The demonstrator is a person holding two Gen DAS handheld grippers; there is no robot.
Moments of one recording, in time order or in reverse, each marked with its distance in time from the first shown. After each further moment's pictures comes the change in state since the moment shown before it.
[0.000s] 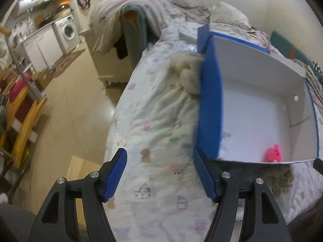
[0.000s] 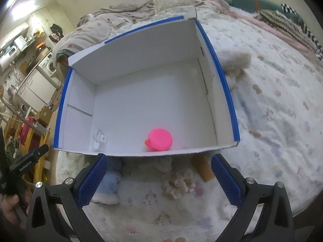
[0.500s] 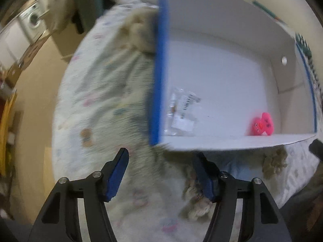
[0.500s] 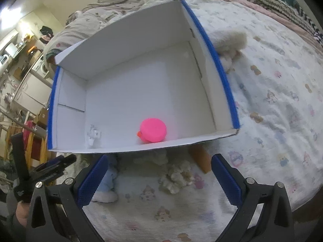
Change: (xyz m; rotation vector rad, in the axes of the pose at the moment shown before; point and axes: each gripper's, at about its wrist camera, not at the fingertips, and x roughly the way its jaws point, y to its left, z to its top) left arm 0.063 -0.049 -0.018 0.076 0.240 -0.168; right arm 0.018 -0.017 -0.001 0.078 0.089 -0.007
